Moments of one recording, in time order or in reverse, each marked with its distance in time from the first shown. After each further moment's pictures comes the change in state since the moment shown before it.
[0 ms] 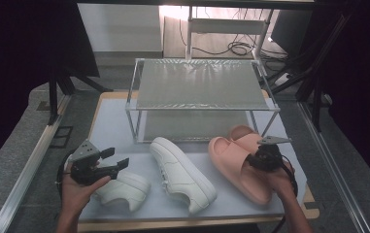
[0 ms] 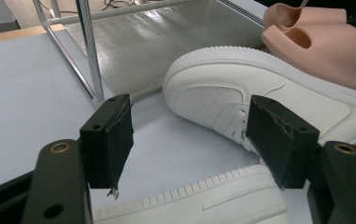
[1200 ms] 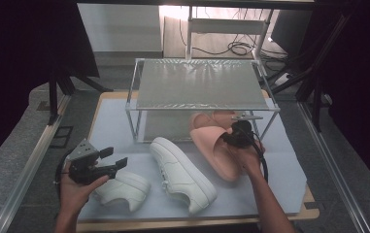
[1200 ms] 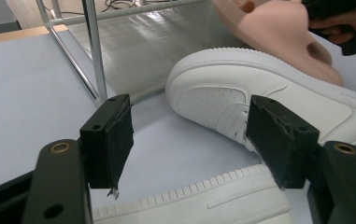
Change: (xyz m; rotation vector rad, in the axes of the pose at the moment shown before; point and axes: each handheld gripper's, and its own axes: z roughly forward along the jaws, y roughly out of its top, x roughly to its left) left arm 0.004 -0.001 -0.002 -0.007 -0.001 -0.007; right arm 0.030 0.074 0.066 -0.050 -0.056 0.099
